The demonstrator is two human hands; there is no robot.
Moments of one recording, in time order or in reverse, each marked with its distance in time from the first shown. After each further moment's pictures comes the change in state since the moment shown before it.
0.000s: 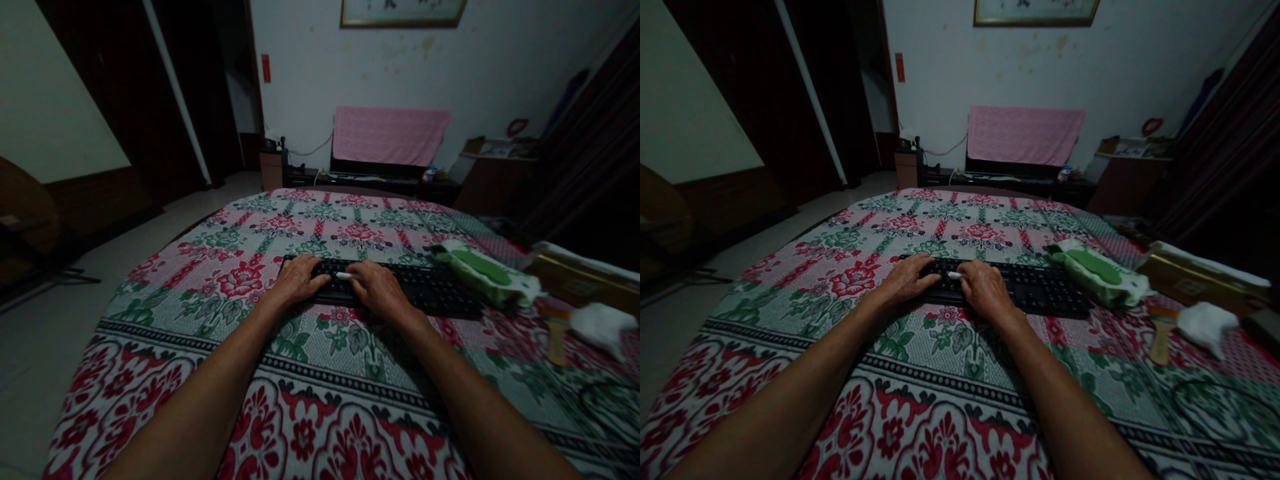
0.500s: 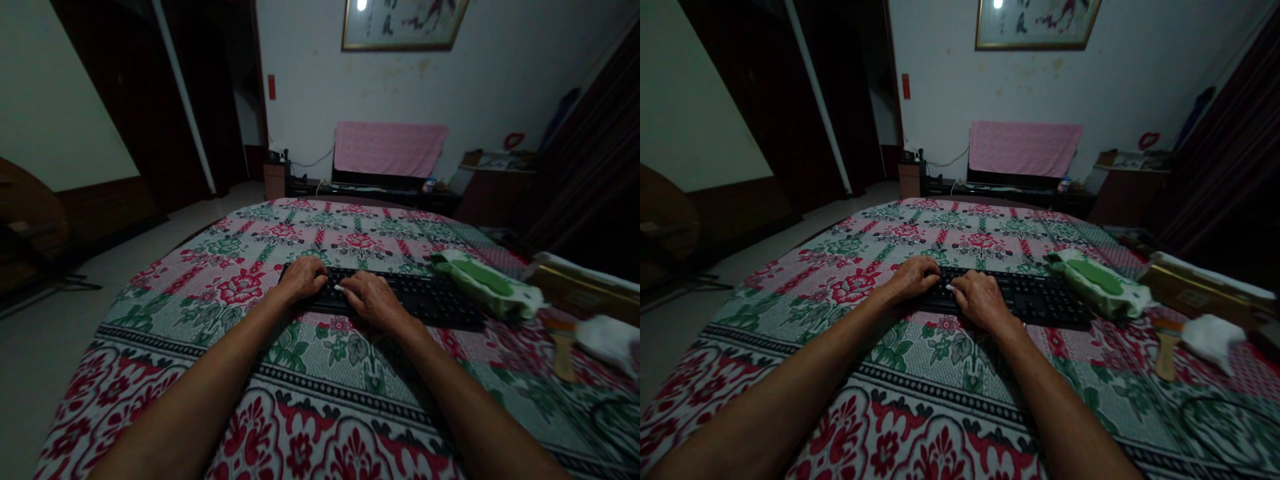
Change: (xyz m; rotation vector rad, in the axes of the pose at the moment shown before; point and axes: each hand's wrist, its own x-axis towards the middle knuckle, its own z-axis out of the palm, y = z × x) left_hand 0.025 -0.003 0.002 0.013 0.005 0.094; right_hand 0.002 -0.001 0.001 -0.021 -0.055 -0.109
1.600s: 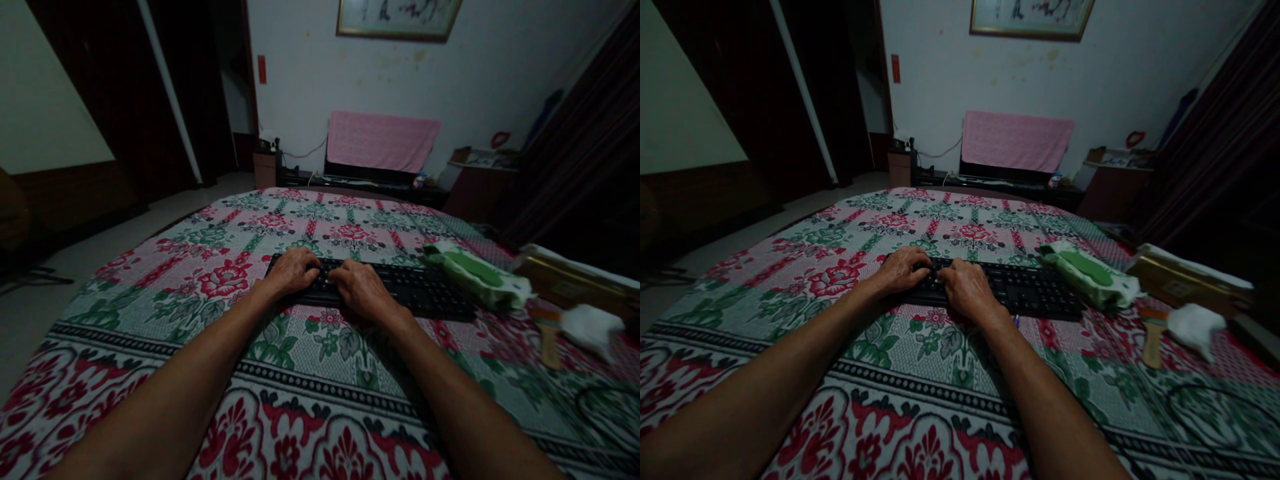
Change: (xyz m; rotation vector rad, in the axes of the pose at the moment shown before) left_hand 0.001 -0.010 0.014 0.062 0.046 0.080; right_hand 0.007 -0.004 0.003 -0.067 -0.046 -0.007
